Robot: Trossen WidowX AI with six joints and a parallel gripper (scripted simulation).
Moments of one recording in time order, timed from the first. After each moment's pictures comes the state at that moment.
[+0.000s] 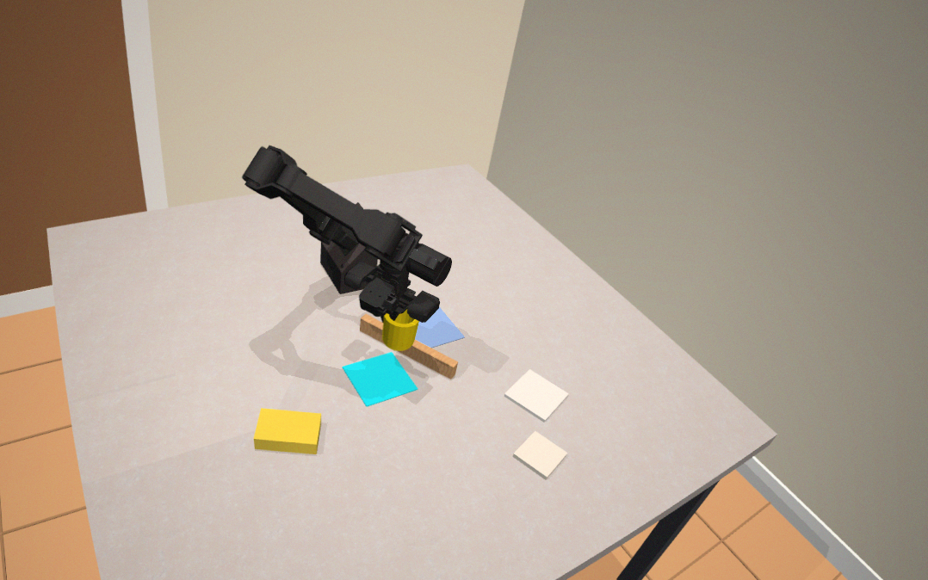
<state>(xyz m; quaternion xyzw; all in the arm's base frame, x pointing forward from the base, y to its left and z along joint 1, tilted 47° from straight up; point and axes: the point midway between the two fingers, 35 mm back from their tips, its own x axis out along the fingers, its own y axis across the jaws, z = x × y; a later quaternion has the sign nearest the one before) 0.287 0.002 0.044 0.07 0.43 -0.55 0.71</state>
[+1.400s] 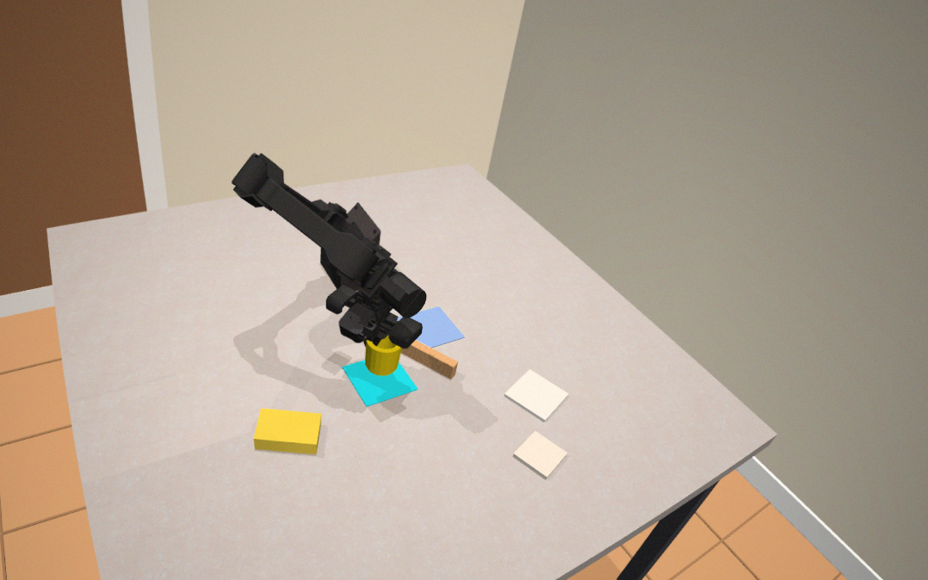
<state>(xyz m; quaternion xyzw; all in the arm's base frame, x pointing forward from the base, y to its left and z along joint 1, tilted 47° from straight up) 0.317 -0.050 0.063 0.07 0.42 -0.55 0.72</state>
